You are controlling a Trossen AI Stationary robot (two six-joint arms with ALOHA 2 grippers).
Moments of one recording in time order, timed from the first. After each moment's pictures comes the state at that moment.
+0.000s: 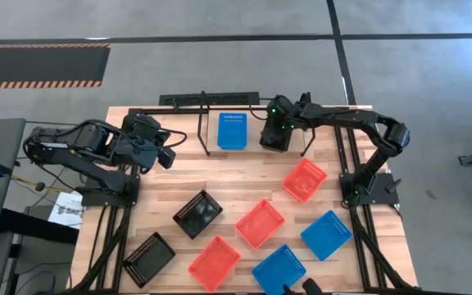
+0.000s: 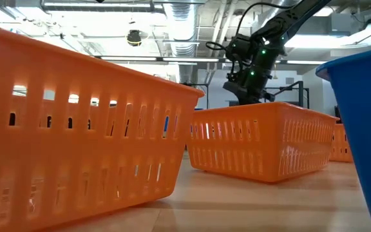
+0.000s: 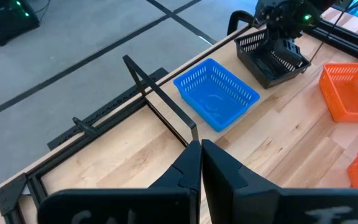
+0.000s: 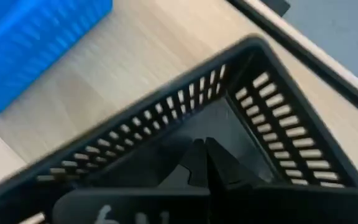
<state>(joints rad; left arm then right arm) -0.20 1.14 1.50 -1.37 -0.78 -0.83 -0.57 1.66 1.12 -0.48 0.15 0.26</state>
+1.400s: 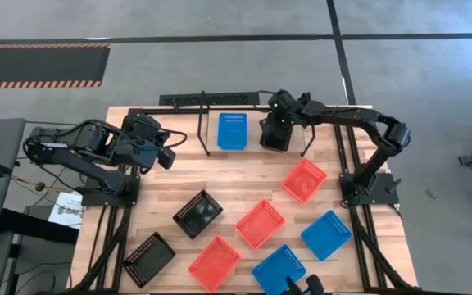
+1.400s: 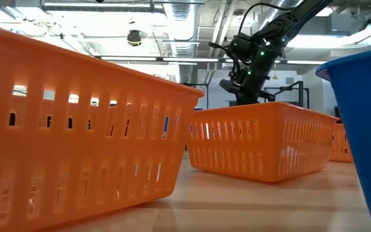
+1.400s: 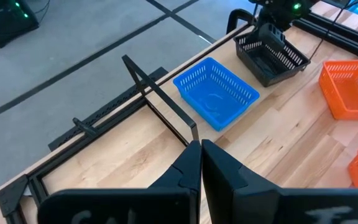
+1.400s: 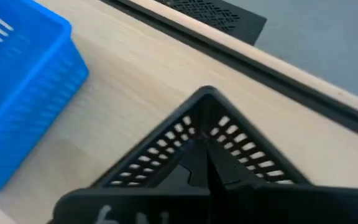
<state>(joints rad) -0.20 1.14 1.50 -1.37 -0.78 -0.82 -0.61 1.66 1.12 -0.39 0.19 0.41</state>
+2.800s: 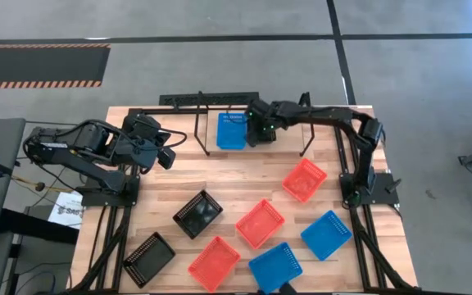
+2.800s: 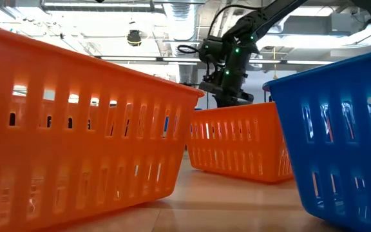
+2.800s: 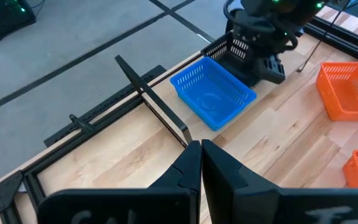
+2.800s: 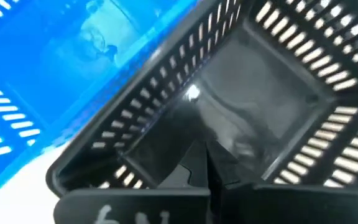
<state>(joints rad) -0.20 1.14 1.50 -1.37 -0.77 -0.84 -0.46 1.90 1.43 -0.69 0.13 0.34</state>
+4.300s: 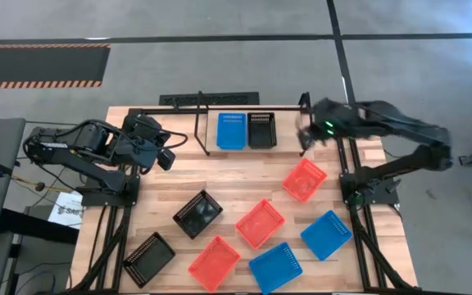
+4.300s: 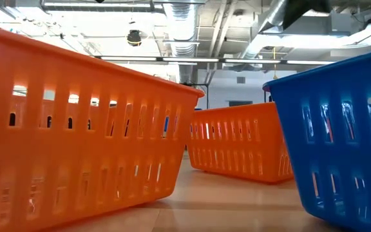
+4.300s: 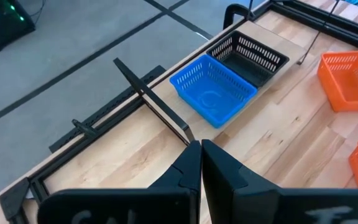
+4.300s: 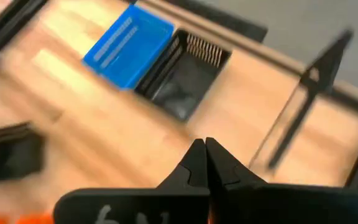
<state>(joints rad) -0.20 1.14 1.50 -1.37 -0.77 -0.78 -0.15 1.16 1.49 -1.28 0.37 0.78</state>
